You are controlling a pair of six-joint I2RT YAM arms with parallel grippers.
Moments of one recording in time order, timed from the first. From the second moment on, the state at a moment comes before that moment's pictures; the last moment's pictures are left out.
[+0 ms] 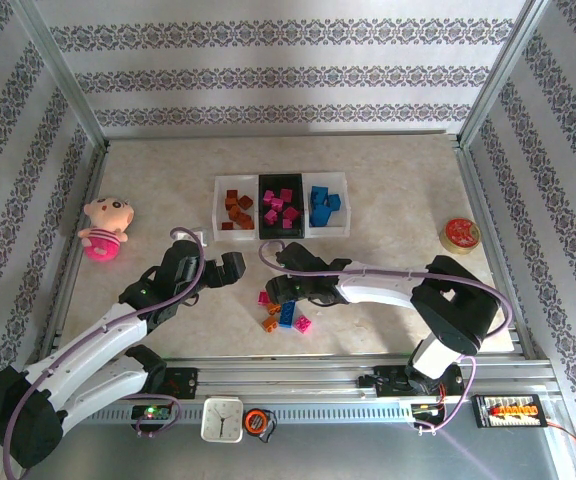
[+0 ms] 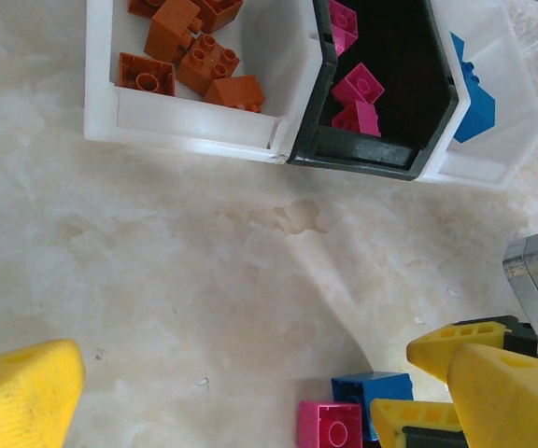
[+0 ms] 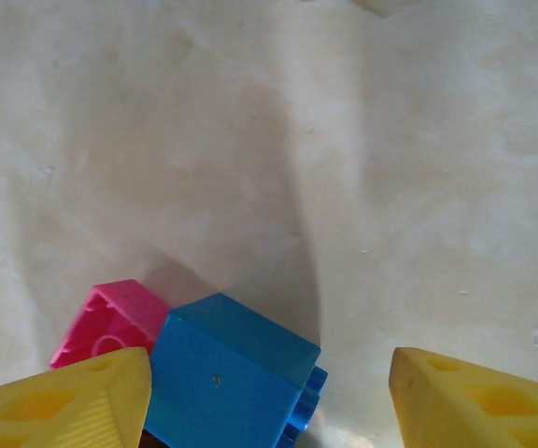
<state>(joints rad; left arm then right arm) -0.54 0.88 0.53 -0.30 -0.06 -0.67 0.92 1.63 0.84 -0.22 -0.01 0.58</state>
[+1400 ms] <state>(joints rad) -0.54 0.86 0.52 -0.32 -0.10 -0.67 0.82 1.45 0.84 -0.31 0.04 0.58</state>
